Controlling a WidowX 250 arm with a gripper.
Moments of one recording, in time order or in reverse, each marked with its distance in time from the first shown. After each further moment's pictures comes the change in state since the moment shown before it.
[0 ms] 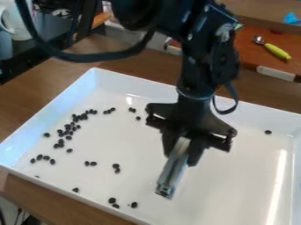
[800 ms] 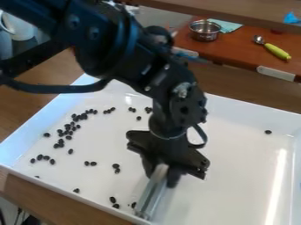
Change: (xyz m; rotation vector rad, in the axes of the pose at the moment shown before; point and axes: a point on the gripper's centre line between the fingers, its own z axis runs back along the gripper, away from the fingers) arm -0.020 0.026 -0.034 0.029 -0.093 -0.034
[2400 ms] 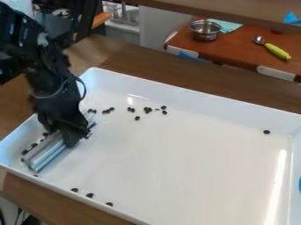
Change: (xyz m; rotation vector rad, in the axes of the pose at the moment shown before) arm -0.009 0.159 -0.012 -0.017 0.041 -0.075
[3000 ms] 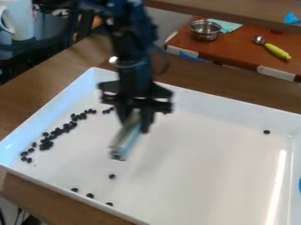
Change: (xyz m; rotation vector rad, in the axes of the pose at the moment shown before) arm 0.062 -0.111 0.038 -0.143 0.021 0.185
